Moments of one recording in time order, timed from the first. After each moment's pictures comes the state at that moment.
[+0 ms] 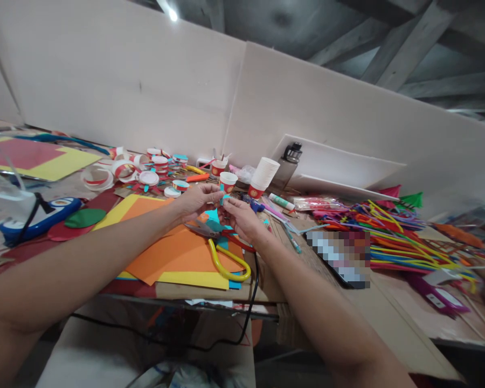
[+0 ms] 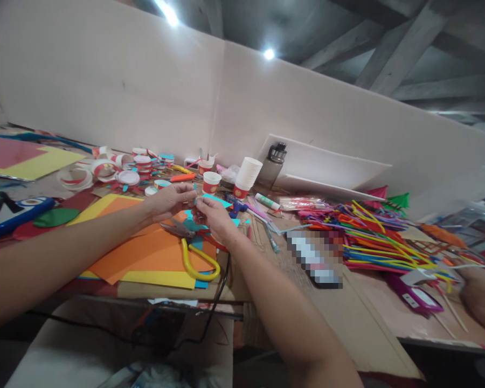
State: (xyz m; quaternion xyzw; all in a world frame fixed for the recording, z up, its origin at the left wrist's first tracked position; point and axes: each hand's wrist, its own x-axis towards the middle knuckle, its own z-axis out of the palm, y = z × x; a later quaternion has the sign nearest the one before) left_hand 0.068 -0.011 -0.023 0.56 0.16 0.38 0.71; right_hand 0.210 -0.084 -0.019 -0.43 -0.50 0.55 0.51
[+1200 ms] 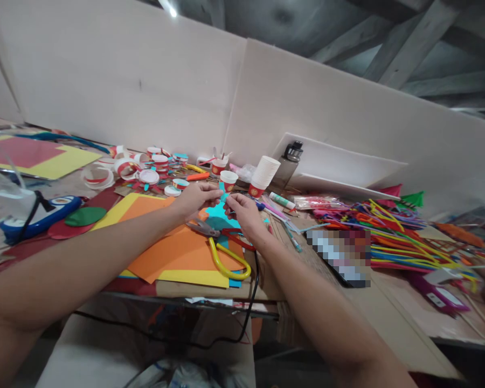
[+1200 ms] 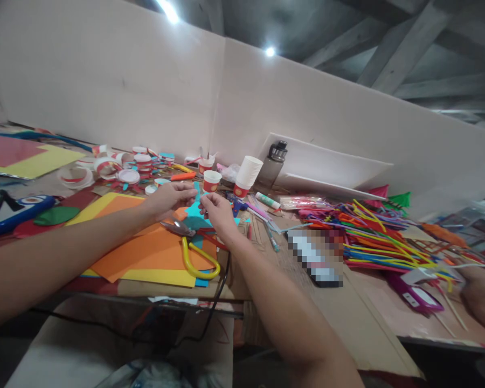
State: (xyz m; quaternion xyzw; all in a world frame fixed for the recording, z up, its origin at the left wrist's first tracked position) left_hand 0.068 -0.013 -0.024 0.57 0.22 0.43 0.67; right_hand 0.216 -0.075 -0.026 -0.50 -0.55 0.38 0.55
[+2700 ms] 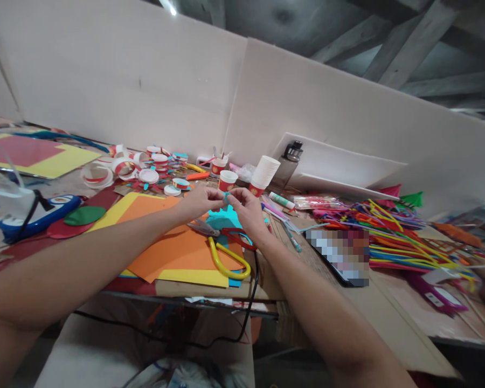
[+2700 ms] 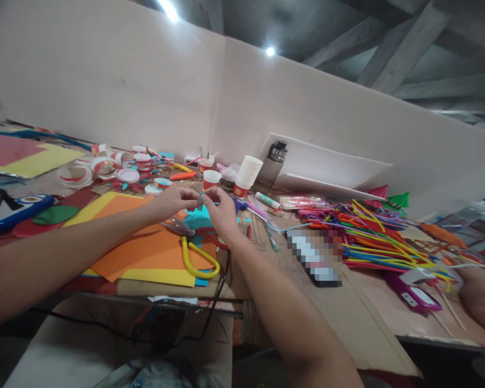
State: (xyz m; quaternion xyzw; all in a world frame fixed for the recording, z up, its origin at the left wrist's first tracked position) left_hand 0.066 -0.025 -0.013 0.75 0.24 0.36 0.50; right_hand 0.222 -0.077 -0.021 -0.50 -0.63 0.20 0.56
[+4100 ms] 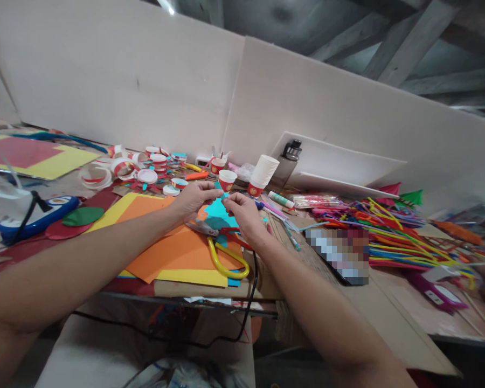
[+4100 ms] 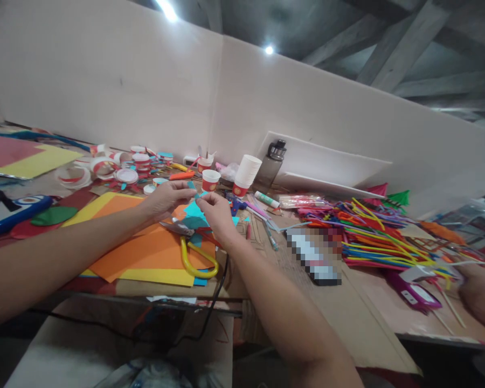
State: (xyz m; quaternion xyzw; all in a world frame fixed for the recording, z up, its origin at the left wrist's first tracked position) left_hand 0.071 -0.017 -0.024 0.57 0.21 0.46 0.64; right_hand 0.206 -0.087 -0.015 -0.54 -0.54 0.33 0.55
